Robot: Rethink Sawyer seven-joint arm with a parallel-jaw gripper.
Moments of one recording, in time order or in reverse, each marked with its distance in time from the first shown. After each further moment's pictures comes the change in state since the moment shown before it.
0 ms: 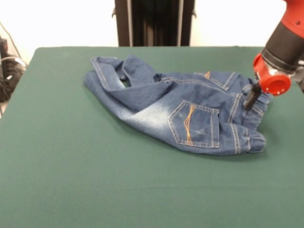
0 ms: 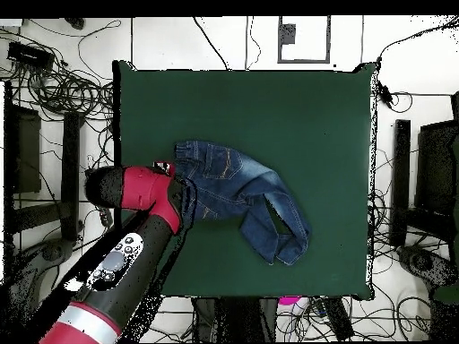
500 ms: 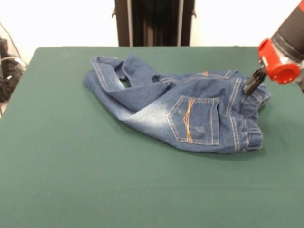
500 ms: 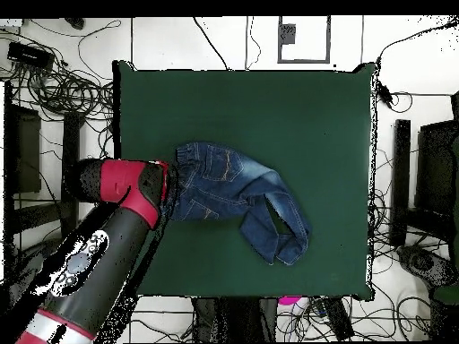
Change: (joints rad) arm 0.045 0.055 -0.151 -0.133 -0.076 0.233 0.000
